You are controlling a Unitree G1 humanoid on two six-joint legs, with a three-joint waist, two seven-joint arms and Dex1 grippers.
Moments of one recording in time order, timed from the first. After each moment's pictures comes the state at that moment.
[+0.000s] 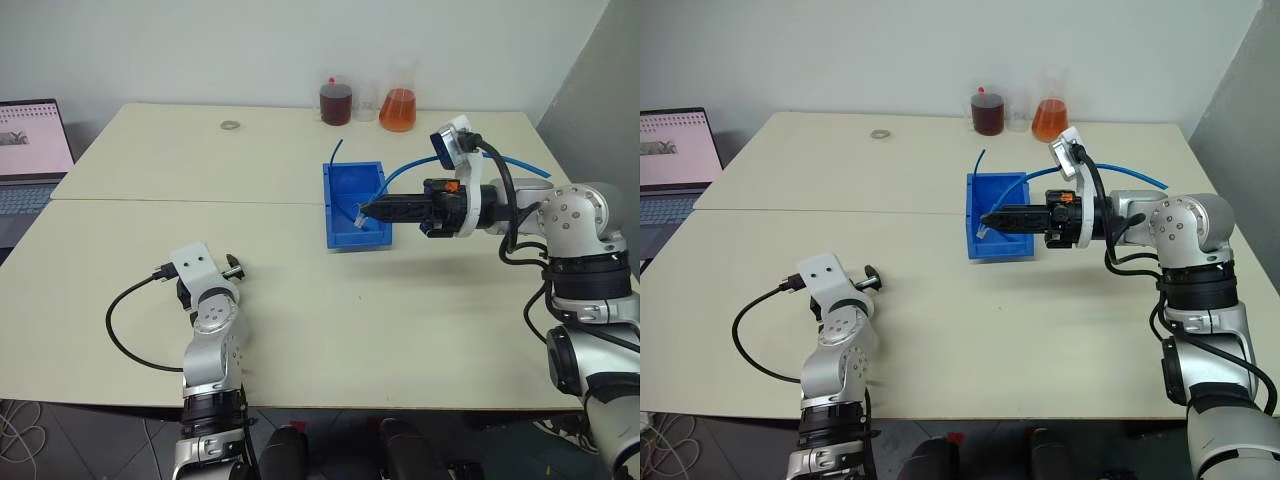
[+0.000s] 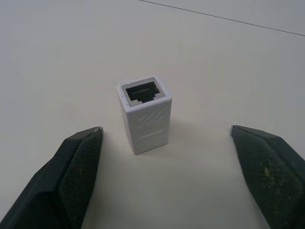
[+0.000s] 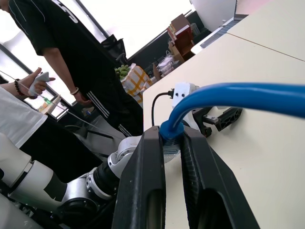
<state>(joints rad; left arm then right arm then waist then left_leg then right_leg) -0.31 0.04 0.27 -0.01 -0.12 0.47 0.41 -0.97 -0.54 0.00 0.12 0.89 1.21 1.04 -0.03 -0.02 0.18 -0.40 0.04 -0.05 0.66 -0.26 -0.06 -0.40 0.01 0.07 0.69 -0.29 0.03</state>
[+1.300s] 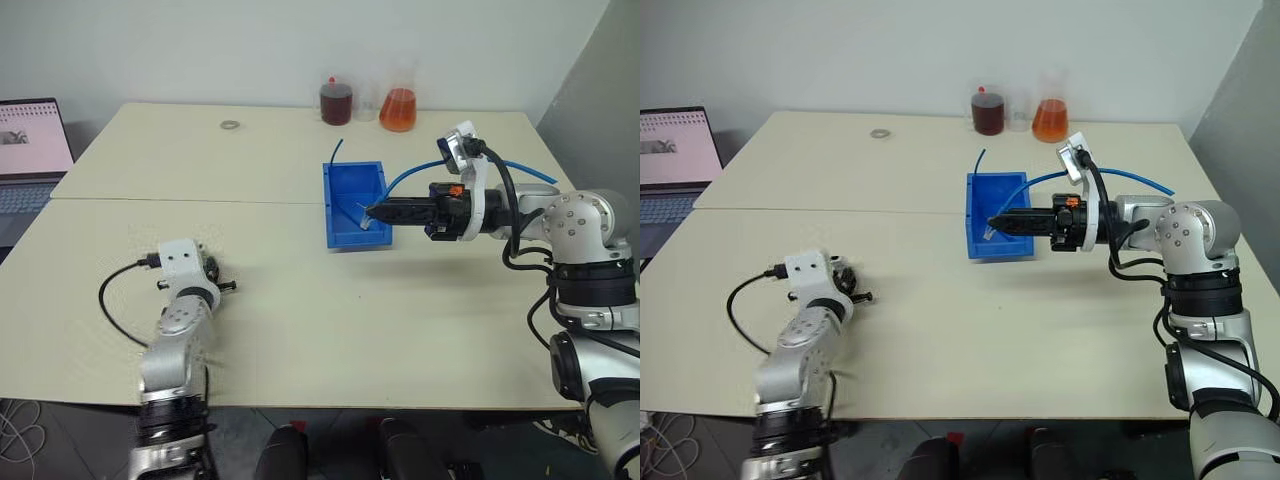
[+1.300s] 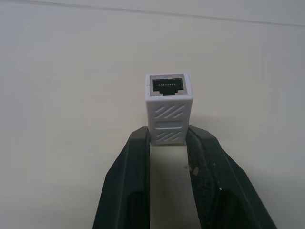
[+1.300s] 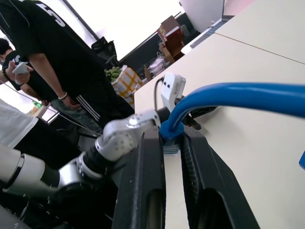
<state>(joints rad) -0.23 0.49 0.23 -0.11 -0.32 0.56 -0.28 -0.95 -0.57 -0.02 0.11 0.88 1.21 1.02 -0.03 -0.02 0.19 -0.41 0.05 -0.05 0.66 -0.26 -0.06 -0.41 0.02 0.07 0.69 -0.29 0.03</state>
